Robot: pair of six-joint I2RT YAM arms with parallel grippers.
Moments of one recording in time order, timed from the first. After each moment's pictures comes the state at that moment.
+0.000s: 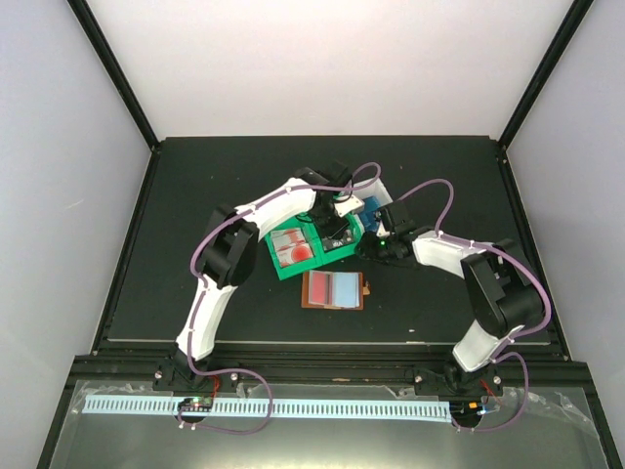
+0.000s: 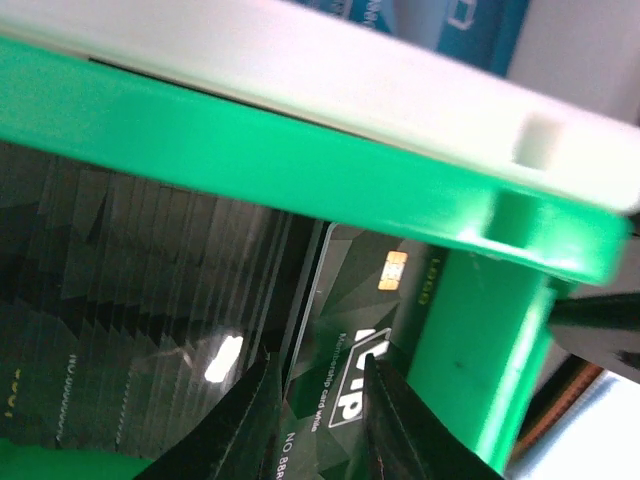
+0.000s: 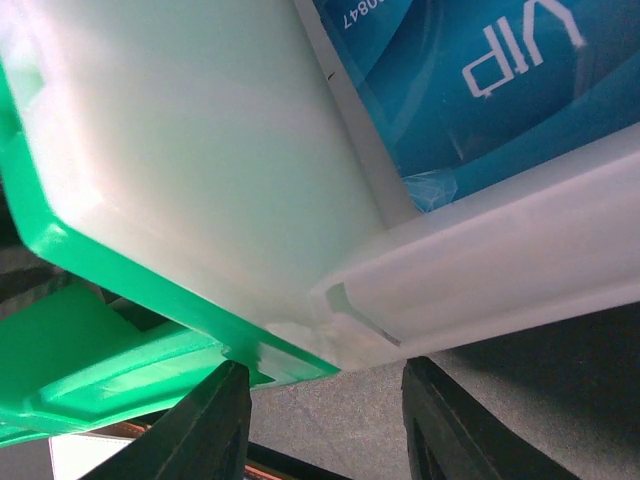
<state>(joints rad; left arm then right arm) -0.67 2.28 1.93 -0.96 0.19 0.19 0.45 1.67 0.86 -0.21 -0.26 0.65</state>
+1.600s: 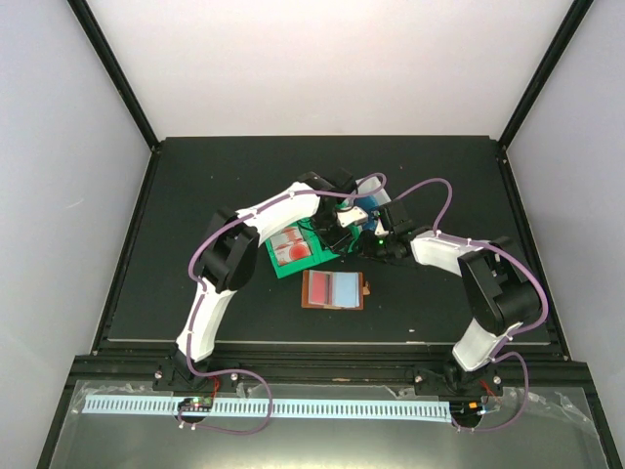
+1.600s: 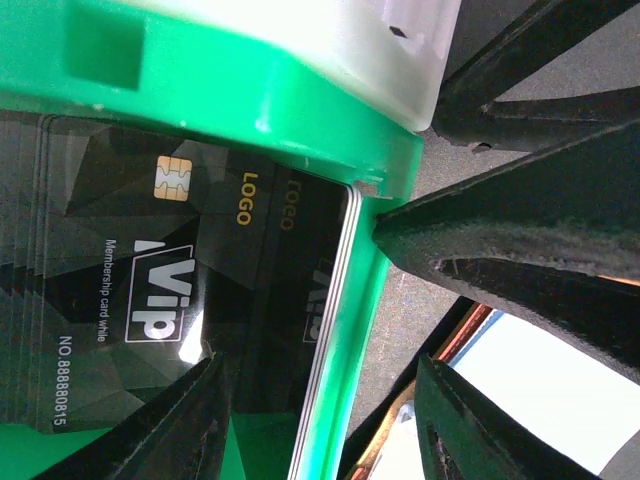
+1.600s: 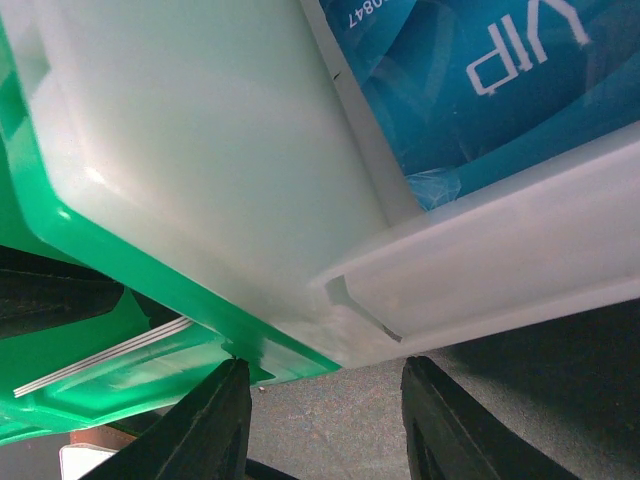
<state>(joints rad) -0.71 2.24 1.89 -1.06 0.24 0.19 0.46 1.69 0.86 -0.16 -0.27 0.65</state>
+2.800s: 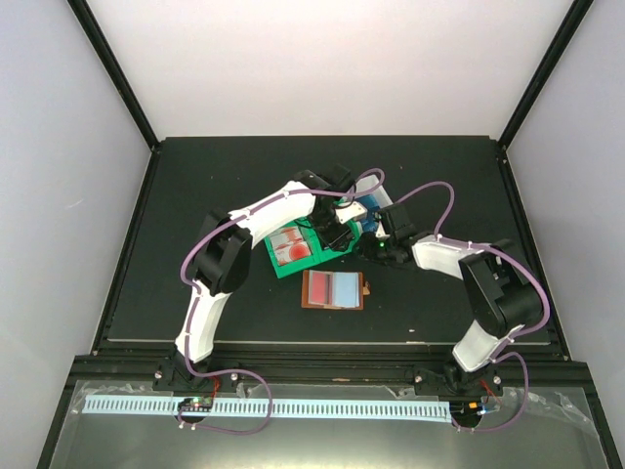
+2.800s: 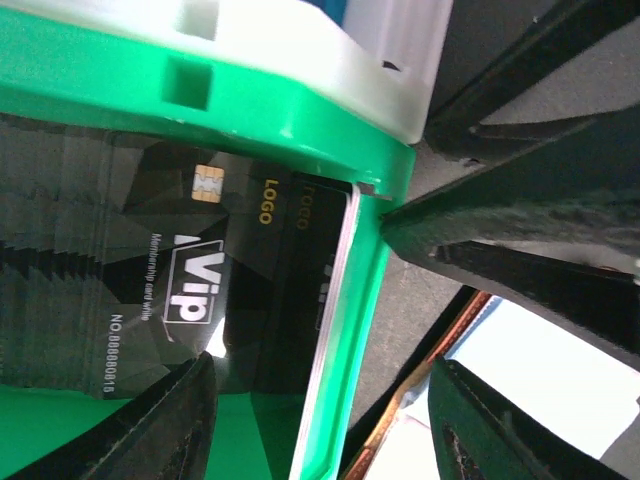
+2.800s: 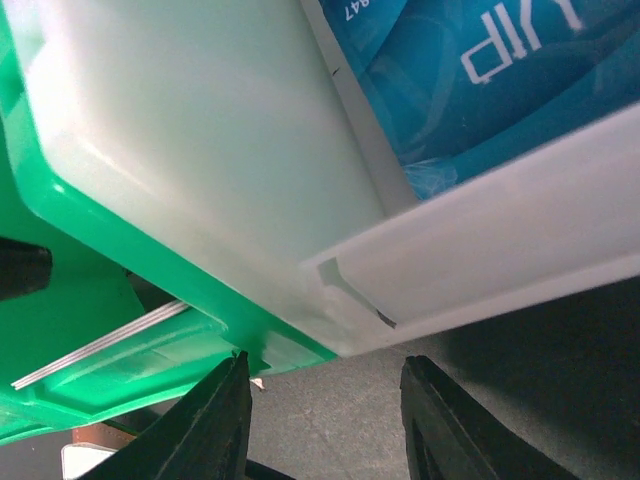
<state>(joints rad) -0.71 2.18 1.86 -1.03 0.23 0.19 0.46 1.68 0.82 -0.11 -0.27 0.66</state>
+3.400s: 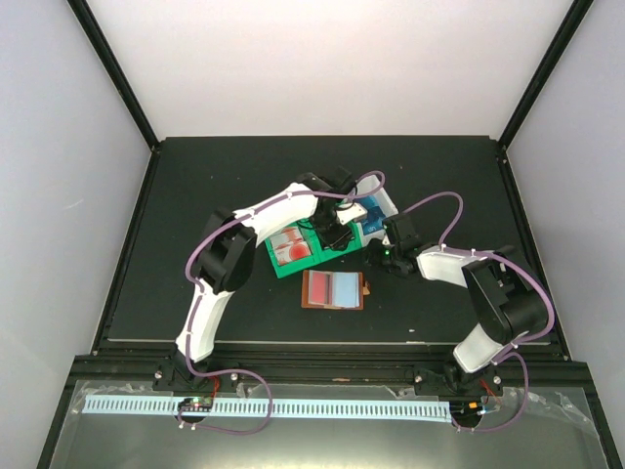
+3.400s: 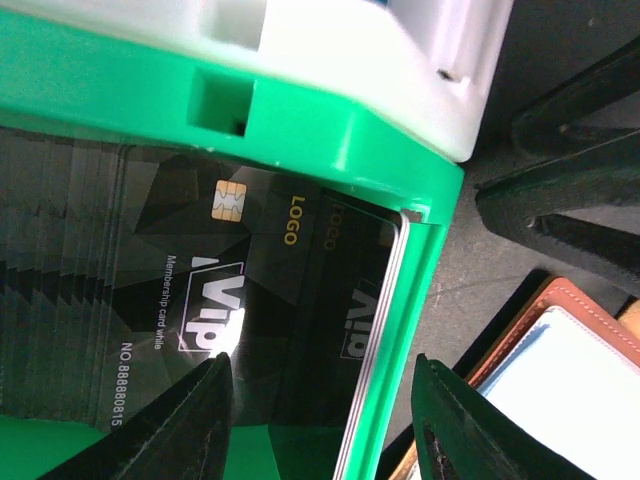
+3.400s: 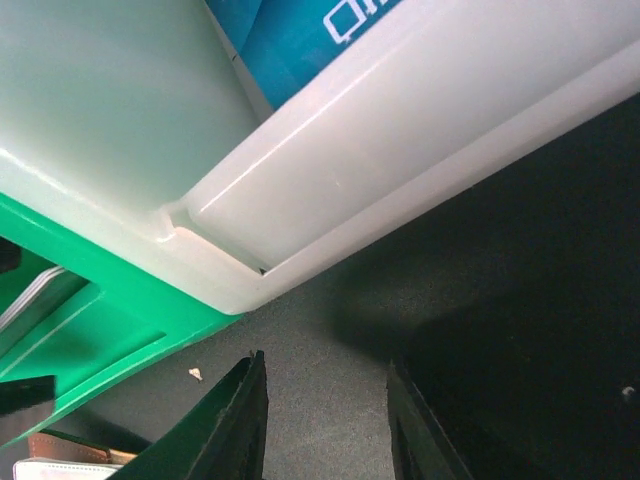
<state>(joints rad) -0.71 2.21 1.86 -0.99 0.20 0.18 0.46 1.62 0.69 0.00 -0.21 0.74</state>
